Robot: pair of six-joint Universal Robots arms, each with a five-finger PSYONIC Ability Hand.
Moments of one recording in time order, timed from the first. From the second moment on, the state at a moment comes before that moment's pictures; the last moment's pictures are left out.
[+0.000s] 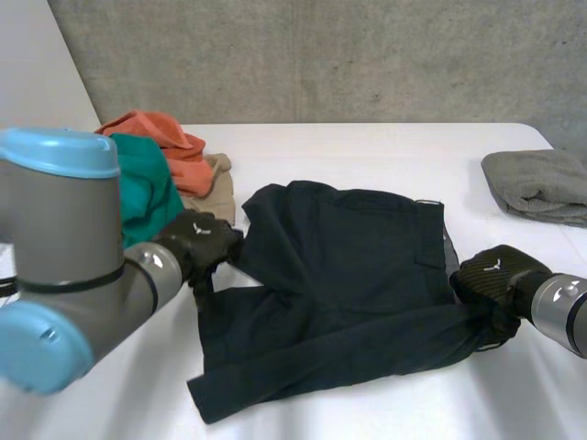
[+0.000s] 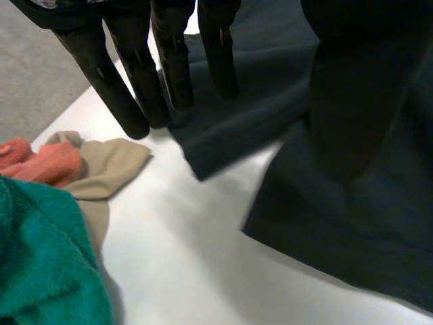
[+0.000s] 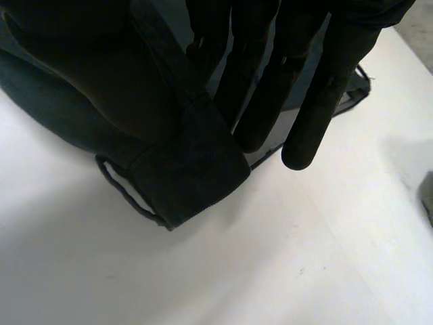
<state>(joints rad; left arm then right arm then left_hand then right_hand) 4.20 -1.98 -1.41 2.87 -1.55 3.60 1.70 -1.34 1.74 0.30 1.30 2.35 0.53 0.53 0.53 0.53 0.35 1.08 1.16 1.19 1.19 1.01</state>
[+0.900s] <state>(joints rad) 4.15 -2.43 -0.95 2.95 -1.83 3.88 1.70 -1.39 1.83 0.24 1.28 2.38 1.14 1.19 1.19 1.19 0.98 1.09 1.16 1.19 1.19 1.01</state>
